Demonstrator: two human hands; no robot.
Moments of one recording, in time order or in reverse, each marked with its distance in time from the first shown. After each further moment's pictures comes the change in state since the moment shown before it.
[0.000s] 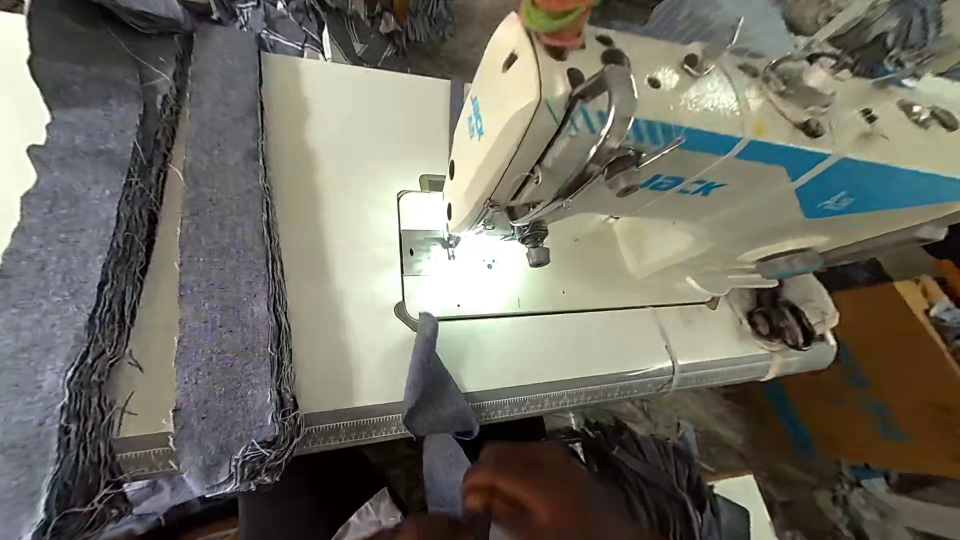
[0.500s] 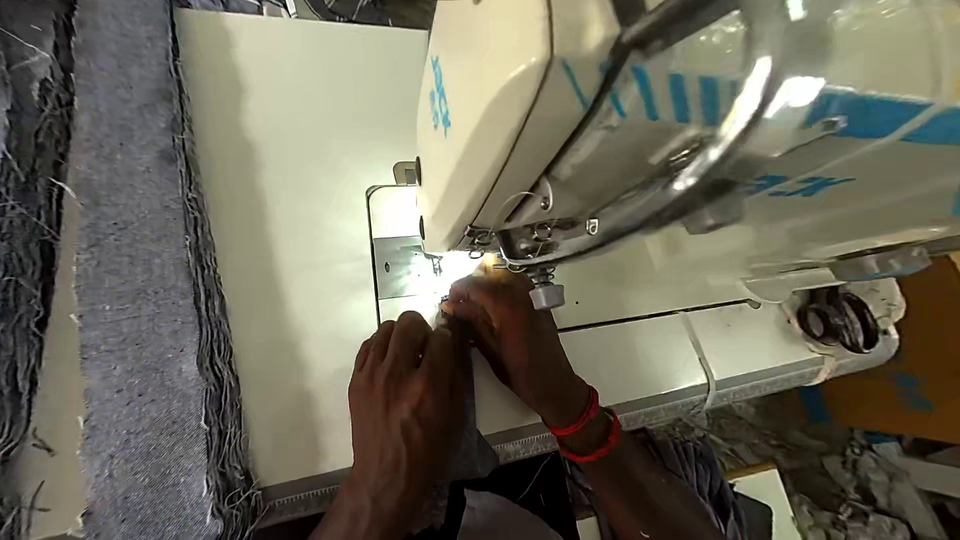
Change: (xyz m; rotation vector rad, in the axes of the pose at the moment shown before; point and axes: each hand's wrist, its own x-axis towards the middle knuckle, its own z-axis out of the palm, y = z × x) left_hand 0.152 -0.066 0.047 0.717 0.251 0.177; right_hand 0.118 0.110 -0.028 -0.390 0.376 0.054
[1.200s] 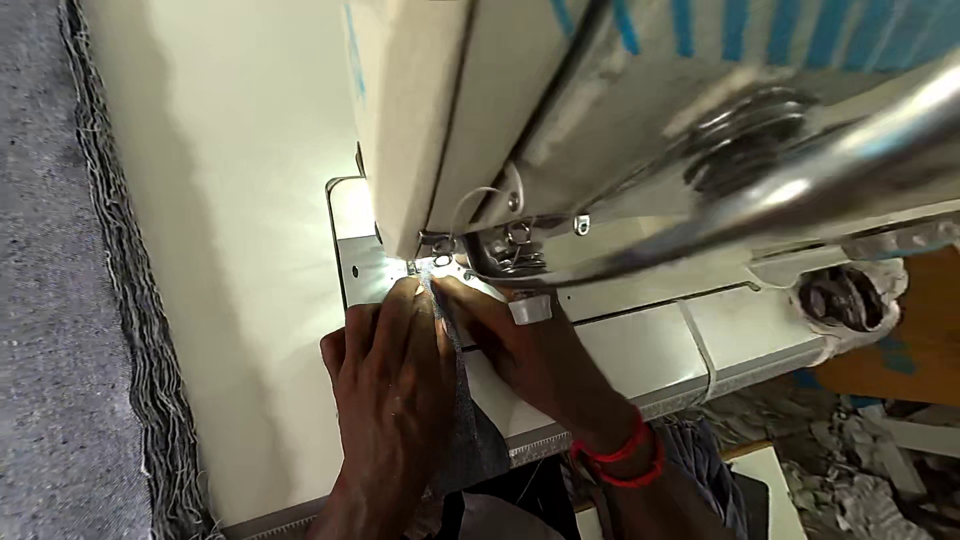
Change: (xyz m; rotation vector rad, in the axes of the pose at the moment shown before) left_hand 0.015 0.005 0.012 0.107 -0.023 -0.015; right_hand -0.014 0.009 -0.024 -0.116 -0.032 -0.006
